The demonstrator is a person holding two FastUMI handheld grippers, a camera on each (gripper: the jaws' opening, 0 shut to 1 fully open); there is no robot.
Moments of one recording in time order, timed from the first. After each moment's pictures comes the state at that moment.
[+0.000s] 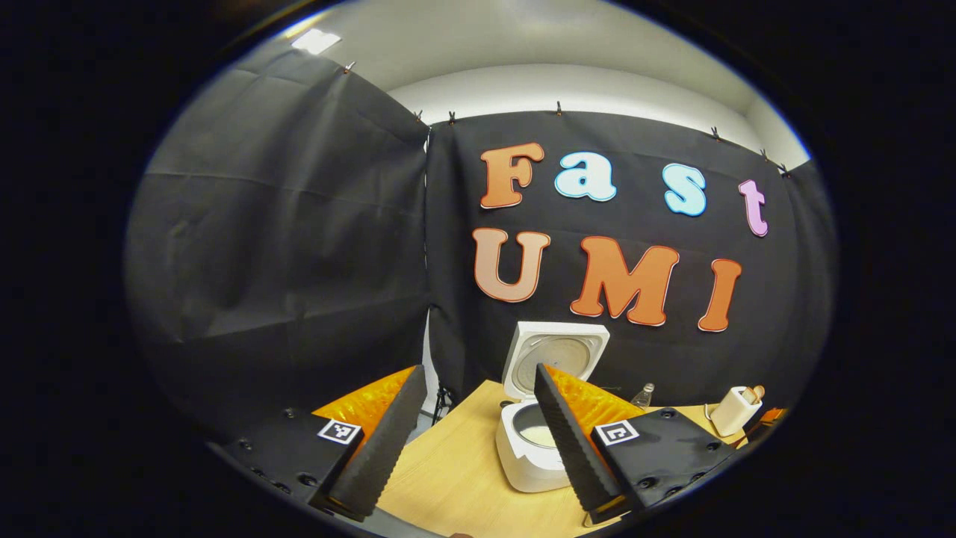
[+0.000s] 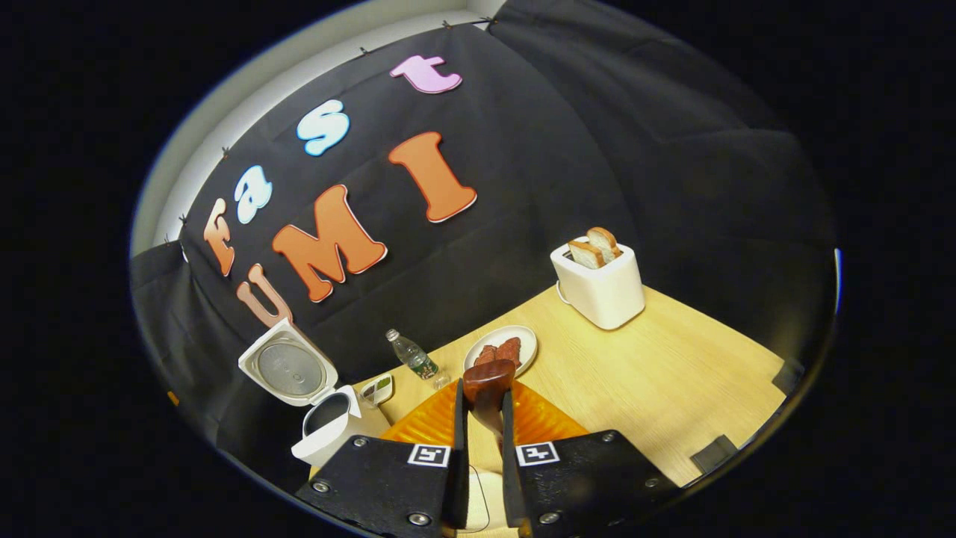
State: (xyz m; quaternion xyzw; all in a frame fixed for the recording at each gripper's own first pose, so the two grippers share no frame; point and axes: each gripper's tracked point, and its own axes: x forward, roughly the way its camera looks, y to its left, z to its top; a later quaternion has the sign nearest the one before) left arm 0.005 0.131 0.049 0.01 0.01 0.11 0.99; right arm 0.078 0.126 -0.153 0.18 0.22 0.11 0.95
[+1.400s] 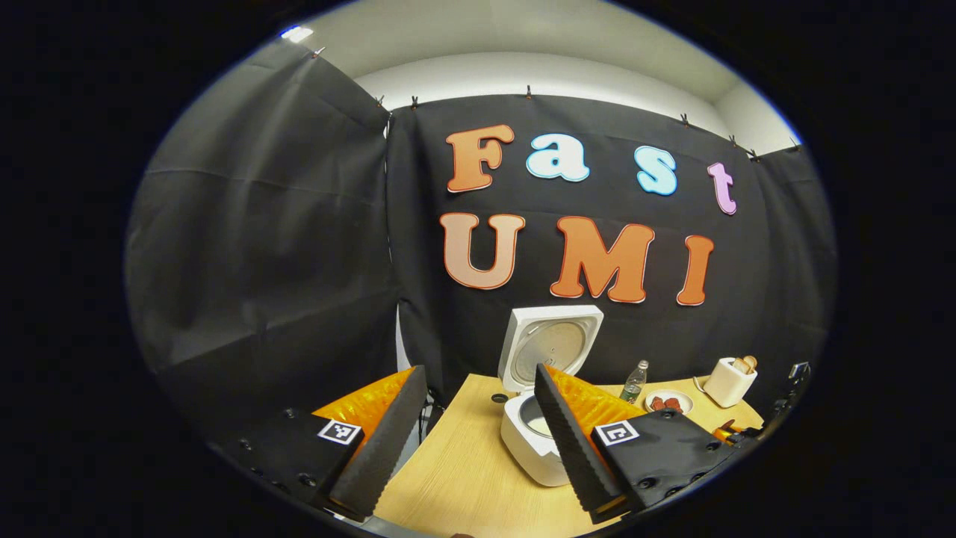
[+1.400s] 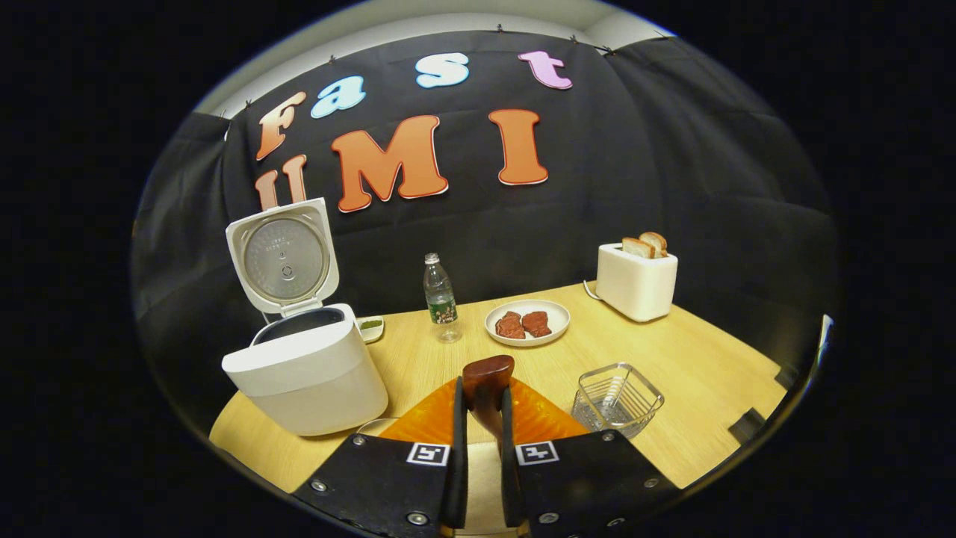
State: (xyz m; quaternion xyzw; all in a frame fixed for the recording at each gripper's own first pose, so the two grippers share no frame) left arm 0.052 0.185 0.018 0.03 0.05 0.01 1.00; right arm 0.014 0.258 -0.273 0.04 0.18 0.10 0.98
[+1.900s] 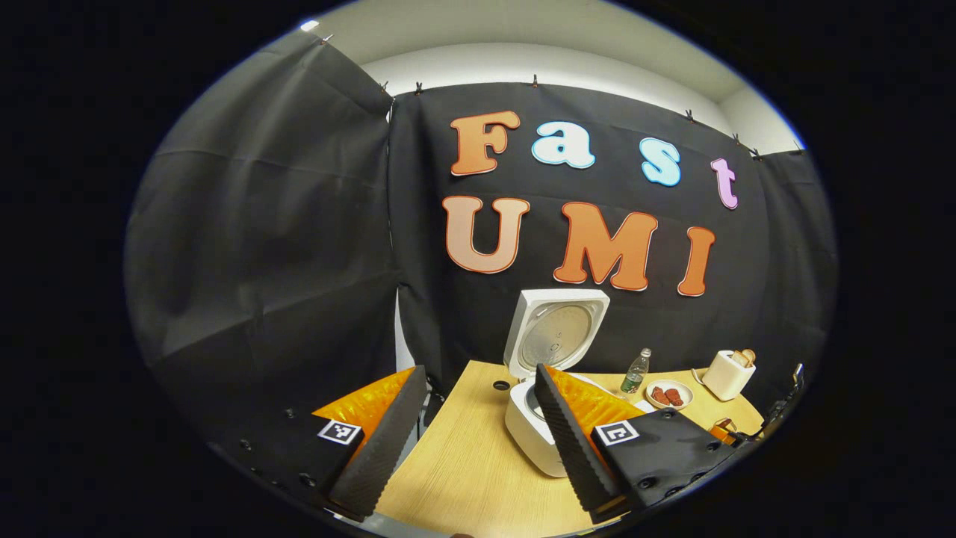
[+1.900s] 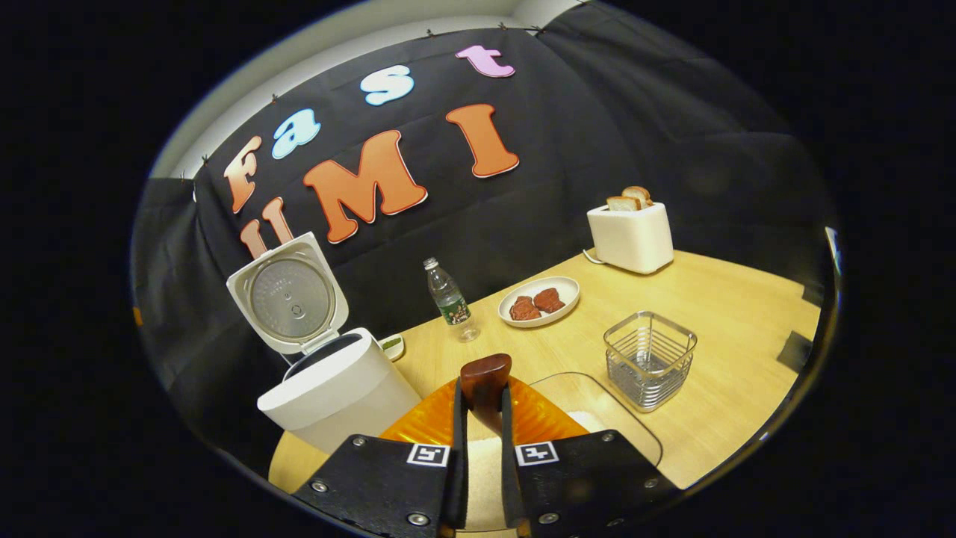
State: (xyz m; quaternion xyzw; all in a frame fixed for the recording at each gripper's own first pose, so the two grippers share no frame) left arm 0.054 0.212 -0.004 0.02 0.08 0.01 1.00; right arm -0.004 0.287 -0.278 0.17 0.20 0.09 0.96
